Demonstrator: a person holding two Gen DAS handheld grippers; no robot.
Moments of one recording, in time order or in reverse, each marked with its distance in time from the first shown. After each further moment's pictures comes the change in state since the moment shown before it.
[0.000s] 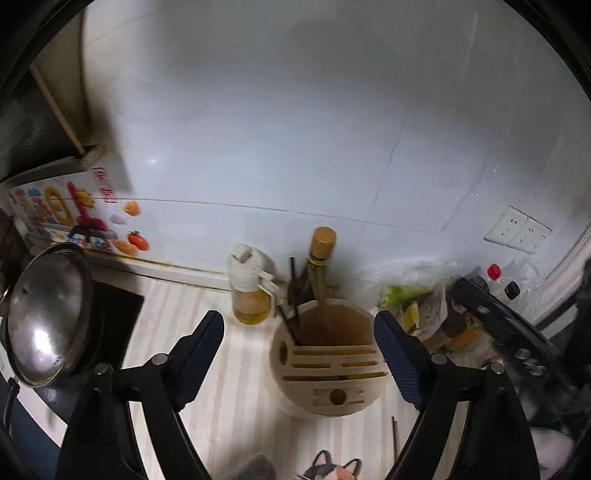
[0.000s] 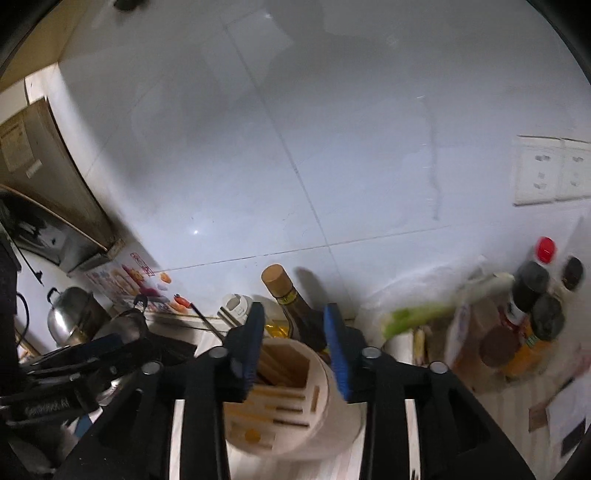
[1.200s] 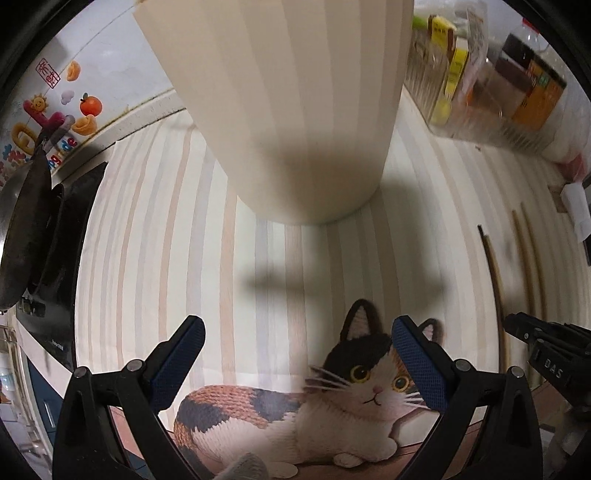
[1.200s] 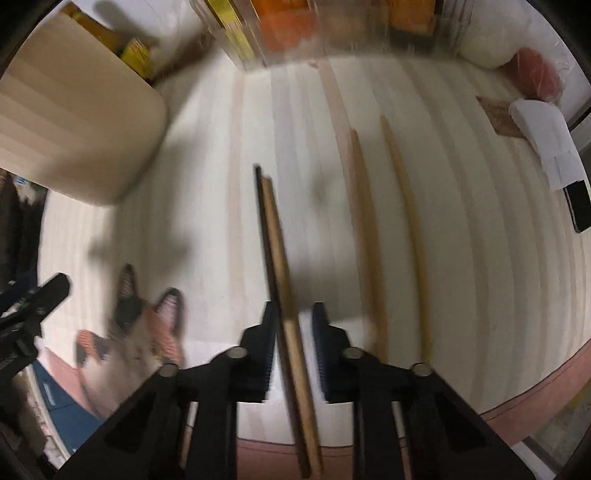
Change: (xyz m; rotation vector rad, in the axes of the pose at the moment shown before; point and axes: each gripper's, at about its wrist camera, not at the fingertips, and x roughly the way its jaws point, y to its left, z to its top) left arm 0.137 -0.050 -0.224 0.211 0.440 0.170; right arm 0.054 -0.167 -0.273 0.169 0.682 -0.319
